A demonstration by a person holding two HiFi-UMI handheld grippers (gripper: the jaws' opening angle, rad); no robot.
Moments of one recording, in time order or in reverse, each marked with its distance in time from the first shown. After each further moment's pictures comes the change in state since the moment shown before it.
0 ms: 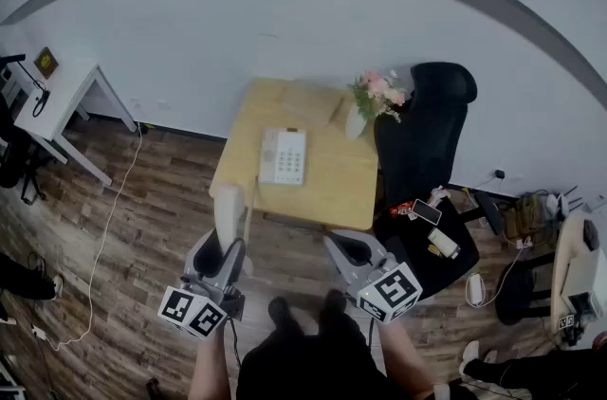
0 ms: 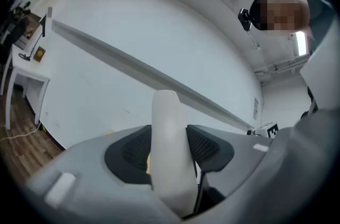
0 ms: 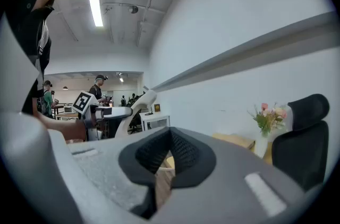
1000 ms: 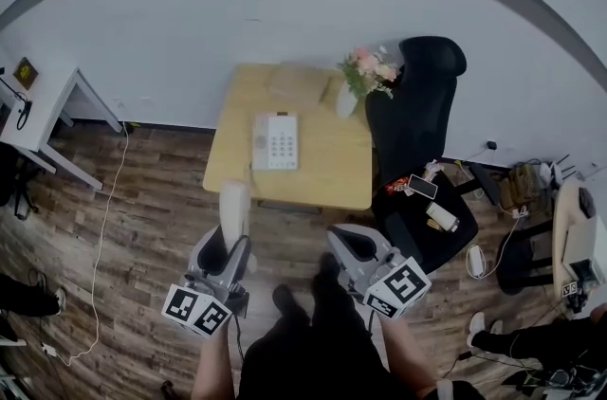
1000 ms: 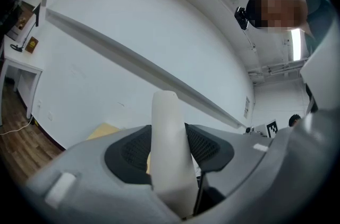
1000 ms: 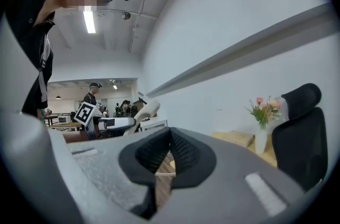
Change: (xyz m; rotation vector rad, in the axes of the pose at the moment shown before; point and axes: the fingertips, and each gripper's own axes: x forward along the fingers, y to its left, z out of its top) left arm -0.005 0.007 -0.016 -0.021 0.057 -0.084; right arm -0.005 0.021 -0.003 0.081 -0.053 -0.044
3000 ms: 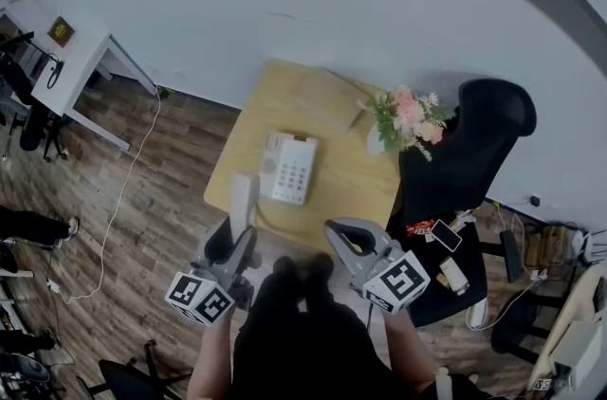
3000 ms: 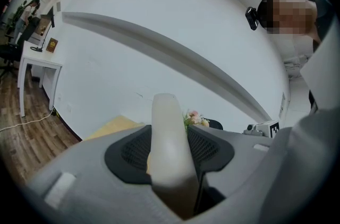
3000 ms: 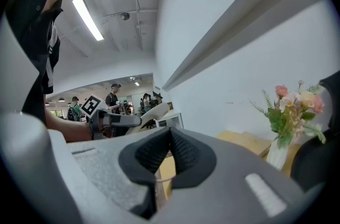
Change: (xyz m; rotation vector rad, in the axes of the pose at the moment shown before) left arm 0.203 0.061 -0.027 -0.072 0.089 0.295; right arm 0.117 -0.211 -0.001 0.013 0.100 0.299
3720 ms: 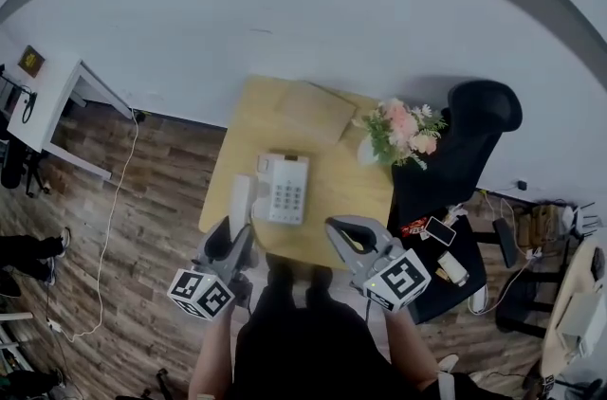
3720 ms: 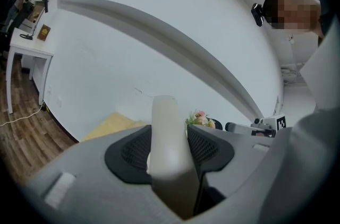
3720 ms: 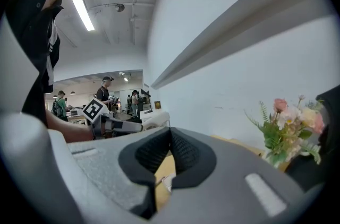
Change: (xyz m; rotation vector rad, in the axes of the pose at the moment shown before) left arm 0.057 0.062 0.011 -0.034 0.052 -0.096; right arm 0.044 -0.030 0.022 -0.036 0.021 -0.141
